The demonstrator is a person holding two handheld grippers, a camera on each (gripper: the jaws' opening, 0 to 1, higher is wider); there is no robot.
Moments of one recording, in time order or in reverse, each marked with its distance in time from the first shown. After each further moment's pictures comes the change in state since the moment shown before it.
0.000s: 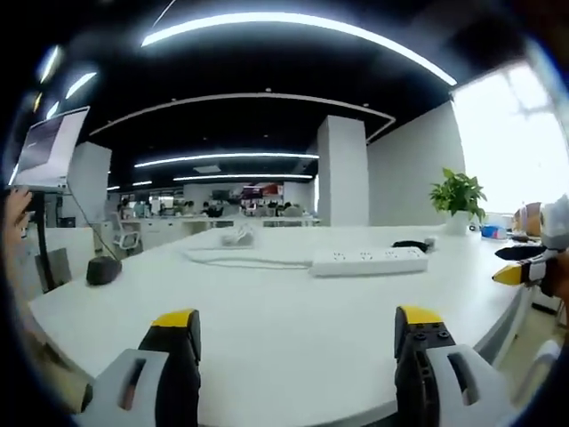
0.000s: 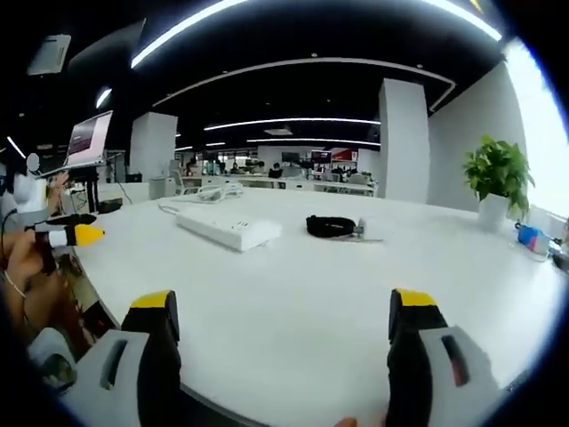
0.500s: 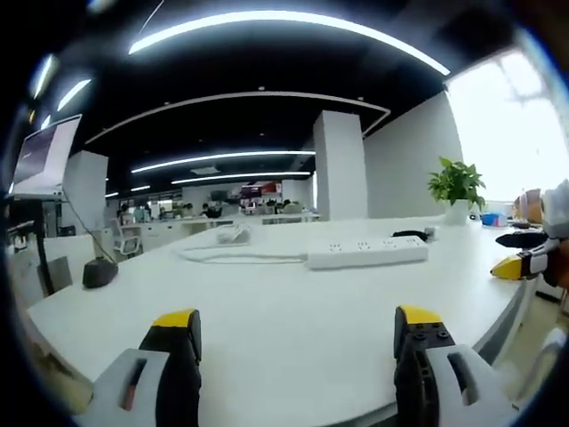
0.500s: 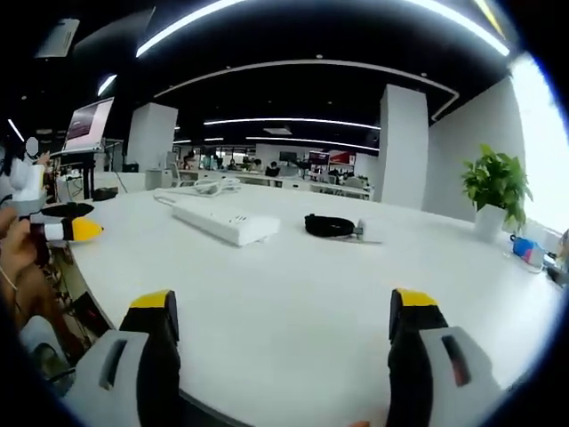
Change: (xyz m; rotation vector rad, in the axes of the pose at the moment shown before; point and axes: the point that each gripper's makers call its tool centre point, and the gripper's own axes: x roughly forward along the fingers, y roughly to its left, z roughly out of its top) left arm 0.007 -0.006 -0.009 0.042 0.022 -0.004; right arm 0.004 0.008 -0.006 -0.055 0.023 -0.014
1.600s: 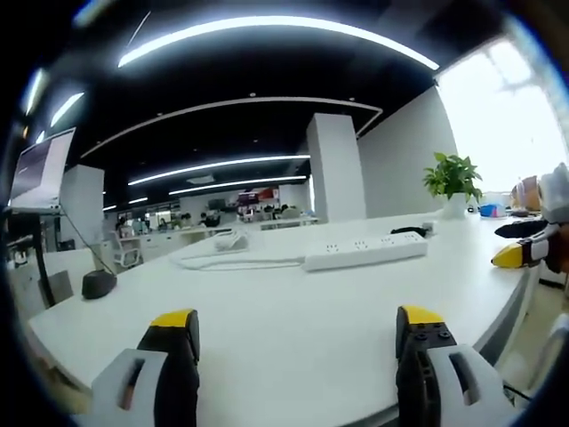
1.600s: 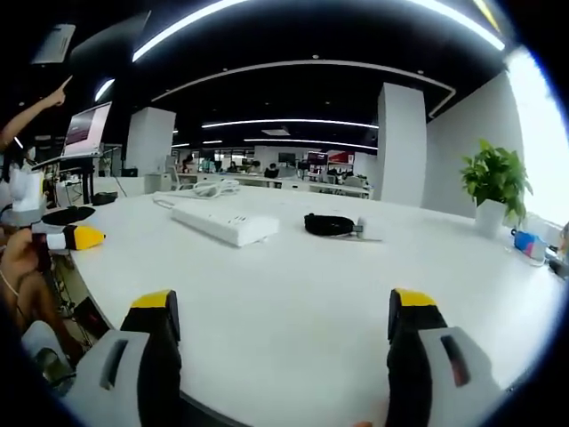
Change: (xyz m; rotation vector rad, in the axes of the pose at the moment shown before) left arm 0.000 -0.010 0.000 0.038 -0.031 -0.008; right arm 0.003 -0.003 -0.002 0.027 -0.004 0.002
